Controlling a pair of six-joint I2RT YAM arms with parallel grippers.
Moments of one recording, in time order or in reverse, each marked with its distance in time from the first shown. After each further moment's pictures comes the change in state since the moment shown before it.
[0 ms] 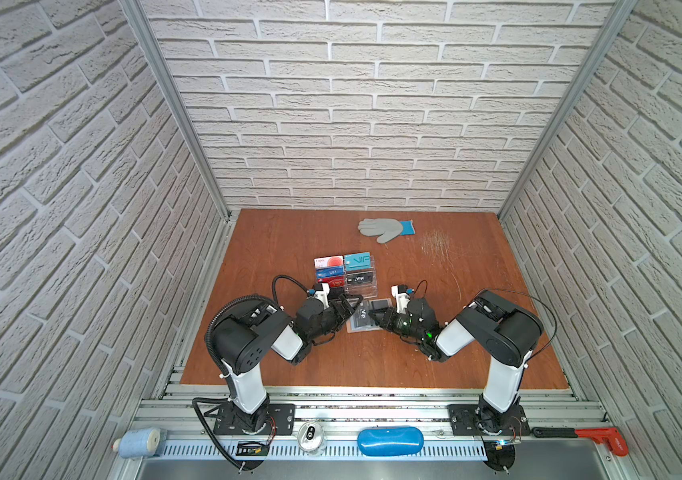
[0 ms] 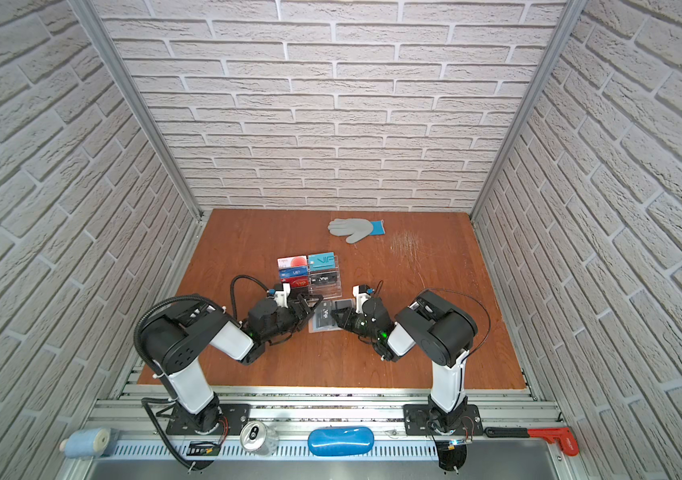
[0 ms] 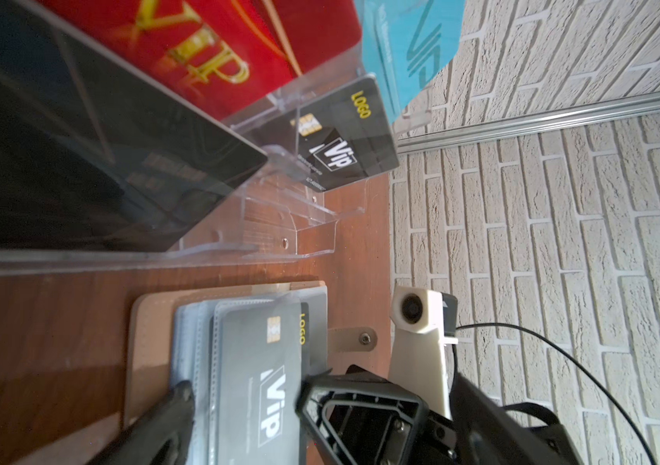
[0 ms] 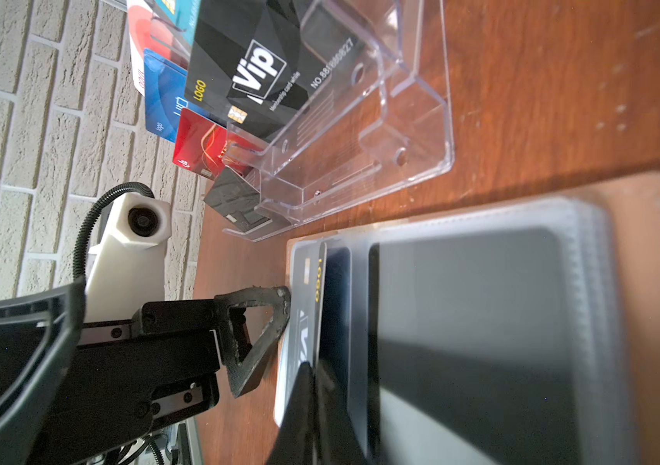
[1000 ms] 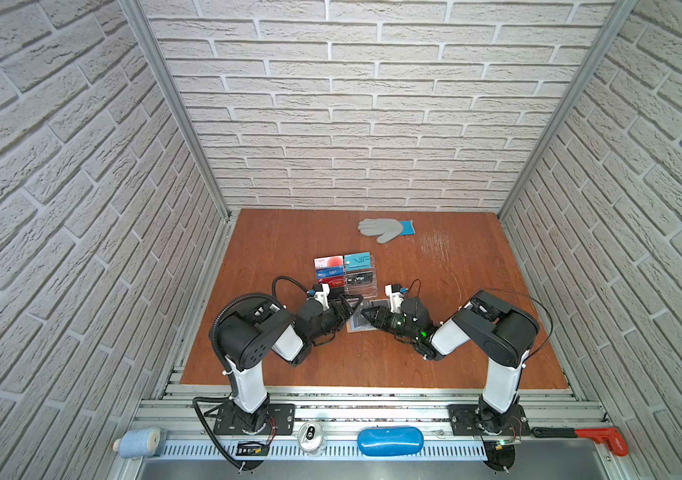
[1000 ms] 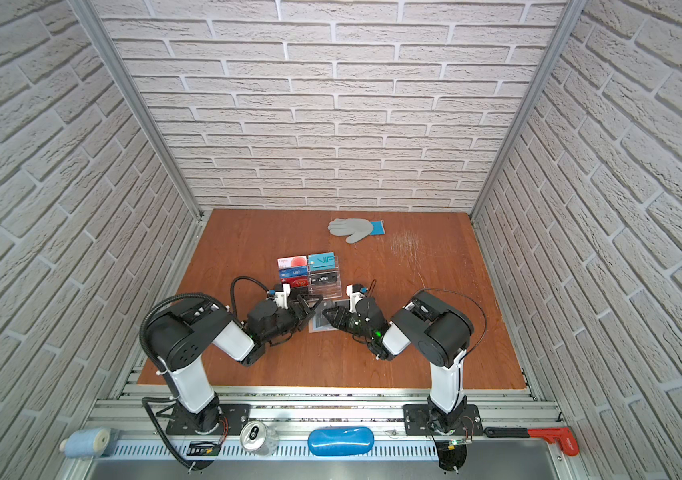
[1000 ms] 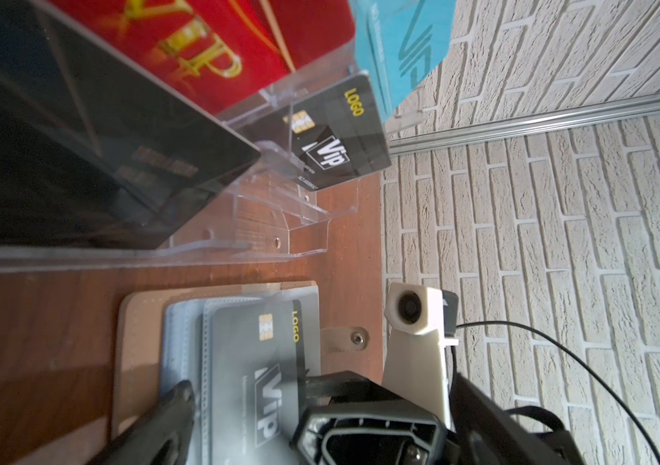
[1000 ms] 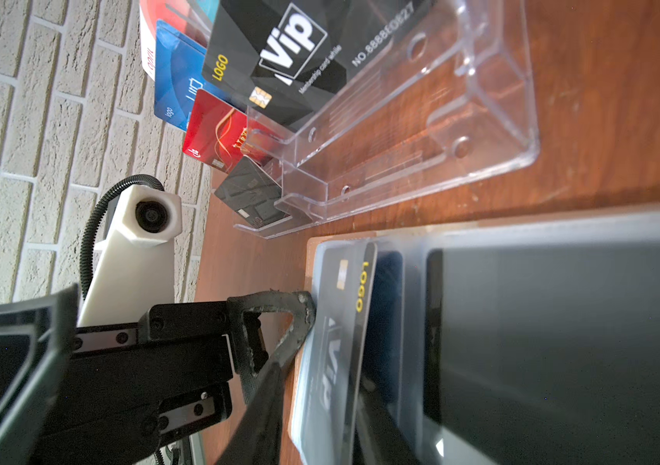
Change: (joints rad) left arm -0.003 0.033 -0.009 0.072 0.001 -0.019; right arm 0.043 0.012 0.045 -0.028 0.028 0.000
